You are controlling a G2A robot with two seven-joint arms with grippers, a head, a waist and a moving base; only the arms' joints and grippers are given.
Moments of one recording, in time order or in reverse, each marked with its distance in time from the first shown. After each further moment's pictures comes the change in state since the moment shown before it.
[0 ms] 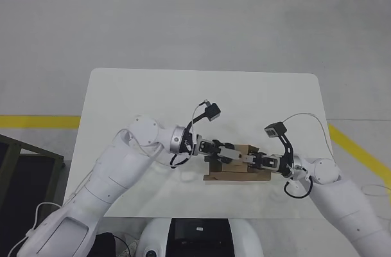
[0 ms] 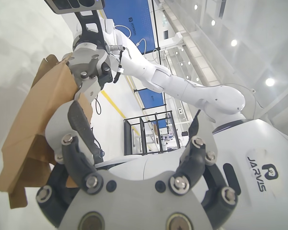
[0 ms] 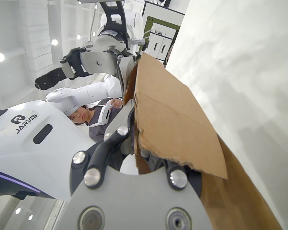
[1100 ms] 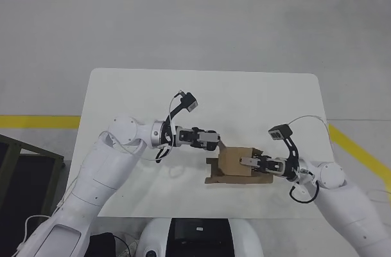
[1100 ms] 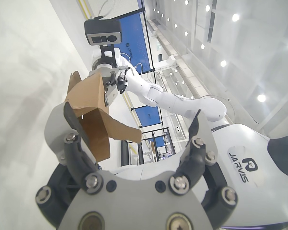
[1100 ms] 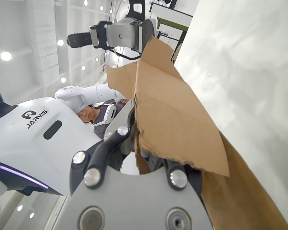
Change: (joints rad) left arm 0.075 0.039 -0.159 -0.006 -0.053 -0.007 -0.005; right arm -0.078 0.017 0.077 -0.092 0.019 0.031 0.031
